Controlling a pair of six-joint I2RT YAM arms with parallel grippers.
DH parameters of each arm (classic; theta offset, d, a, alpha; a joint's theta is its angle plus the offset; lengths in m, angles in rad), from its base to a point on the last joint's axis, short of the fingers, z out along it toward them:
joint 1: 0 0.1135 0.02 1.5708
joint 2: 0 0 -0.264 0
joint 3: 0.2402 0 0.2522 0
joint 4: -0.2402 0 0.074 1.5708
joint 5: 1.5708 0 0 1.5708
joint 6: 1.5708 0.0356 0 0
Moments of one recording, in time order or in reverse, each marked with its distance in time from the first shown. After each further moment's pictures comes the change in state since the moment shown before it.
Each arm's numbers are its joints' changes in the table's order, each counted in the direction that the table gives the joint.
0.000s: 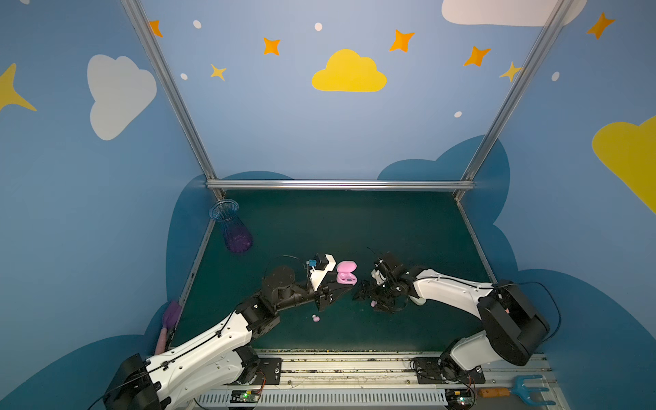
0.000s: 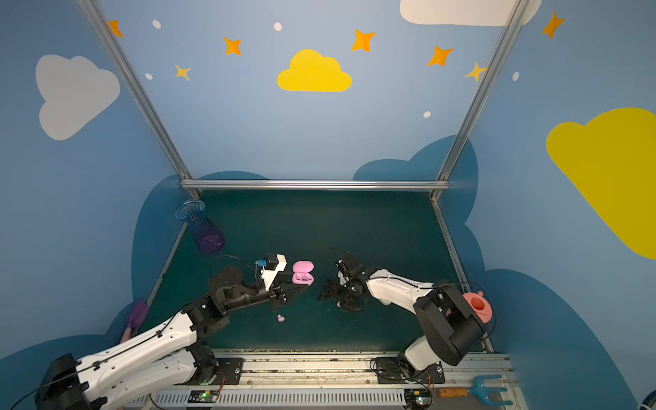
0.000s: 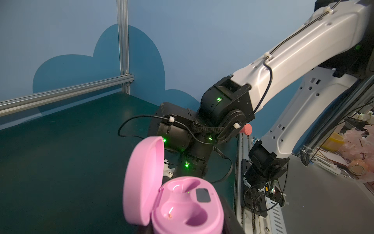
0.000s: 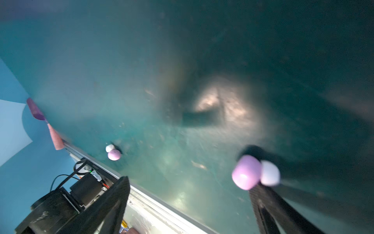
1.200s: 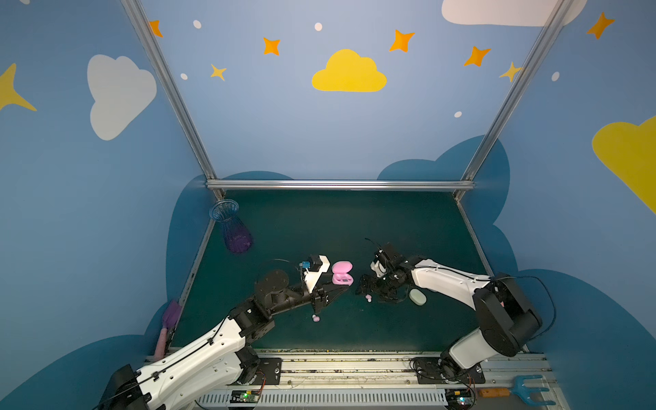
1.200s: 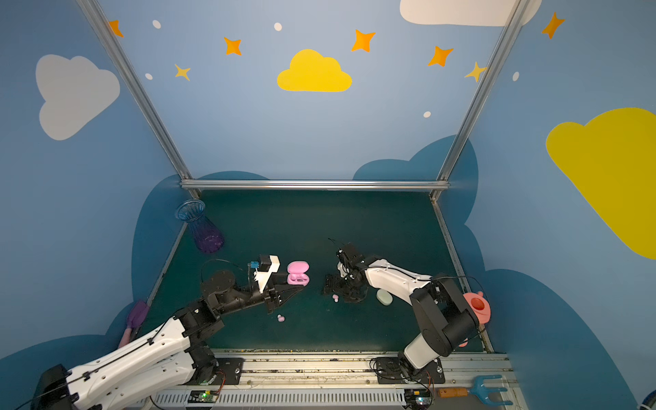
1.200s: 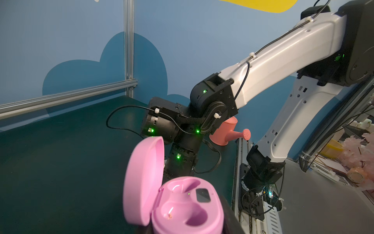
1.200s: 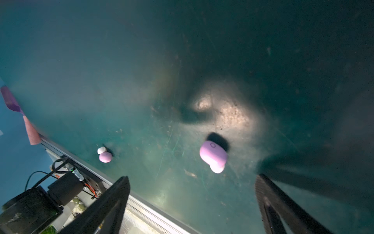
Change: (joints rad) left arm 0.000 0.091 -0.027 -0.039 -0.024 -0.031; right arm -0.062 -0.061 0.116 -0.142 0.032 -0.223
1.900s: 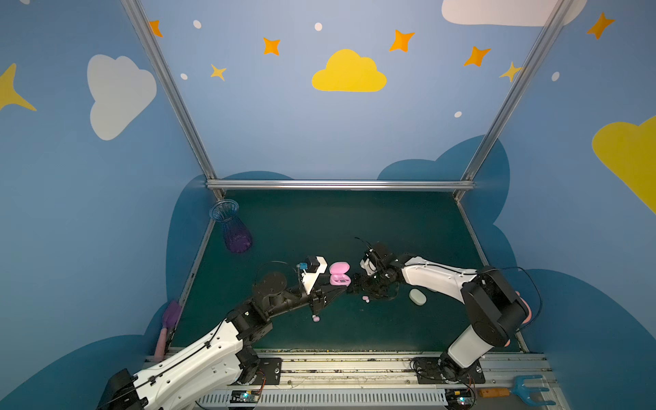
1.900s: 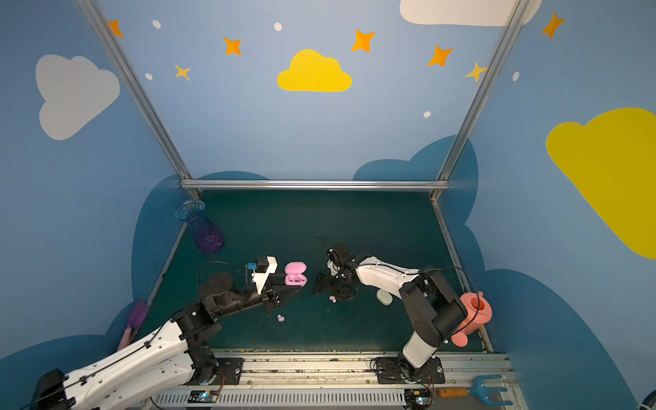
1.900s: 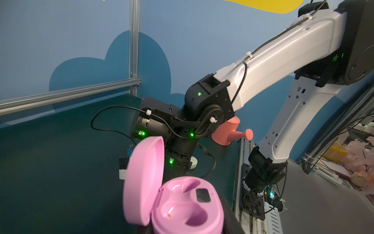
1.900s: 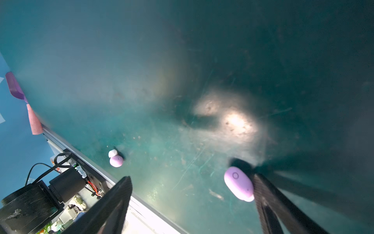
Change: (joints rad) left arm 0.000 0.026 -0.012 -0.015 -0.021 -0.010; right arm 0.066 -0.072 0.068 0.055 -0.018 0.005
